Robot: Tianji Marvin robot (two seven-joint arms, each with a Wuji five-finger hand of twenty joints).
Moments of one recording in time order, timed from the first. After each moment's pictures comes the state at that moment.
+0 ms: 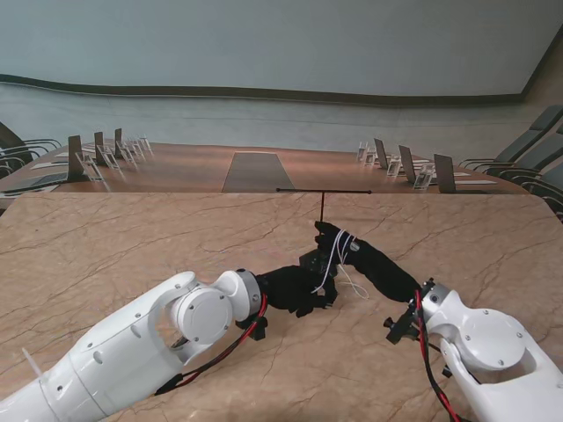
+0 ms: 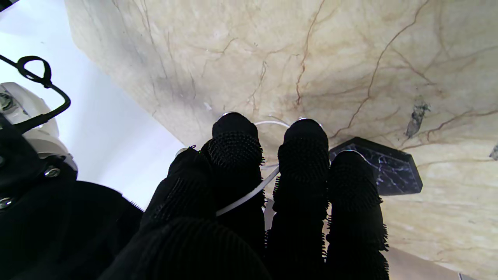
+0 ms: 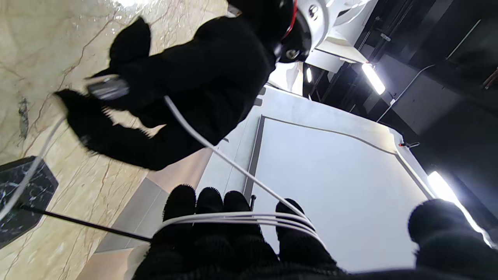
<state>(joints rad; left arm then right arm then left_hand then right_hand) 1.12 -1.09 -0.64 -1.61 0.36 0.02 -0.32 -1.69 -1.05 1.42 -1.74 0.23 -0.24 0.54 1.22 -0.03 -0.01 -0.02 0.51 0.10 0.89 0.69 1.24 0.02 0.91 0.93 0.99 0.29 1.15 0.86 0.43 0.37 1.43 0.75 0.04 -0.03 0.39 -0.05 0.19 0.06 -0.02 0.28 0.18 0.20 0.27 0.17 0.15 0.05 0.29 0.25 0.01 -0.06 0.64 0.29</state>
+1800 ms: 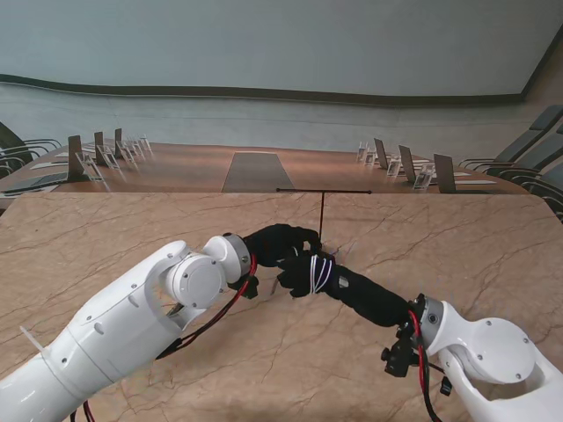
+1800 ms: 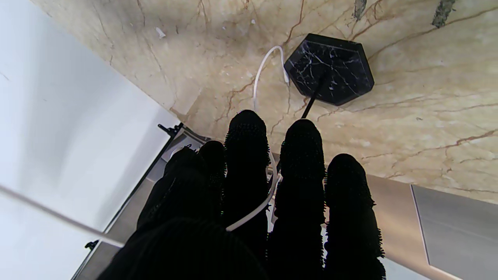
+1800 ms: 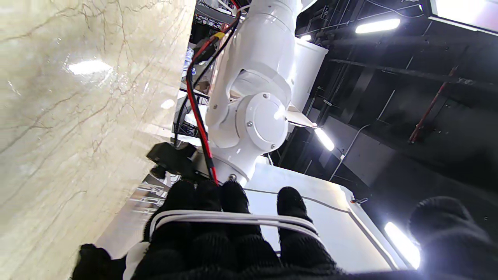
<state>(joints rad) 1.05 -1.12 -0.73 -1.54 0.41 0.03 -0.27 -1.76 -1.01 1.40 -1.89 0.38 -0.28 0.76 1.20 -0.03 -0.02 -0.02 0.48 0.07 0.89 0.71 1.07 0.10 0.83 0.89 0.82 0.29 1.02 0.89 0.29 0.32 1.32 0.77 0.04 -0.03 0.39 -0.05 0.15 0.04 0.27 0.37 0.21 0.23 0.42 0.22 0.20 0.07 0.30 0.25 0.04 -0.06 0.67 0.27</state>
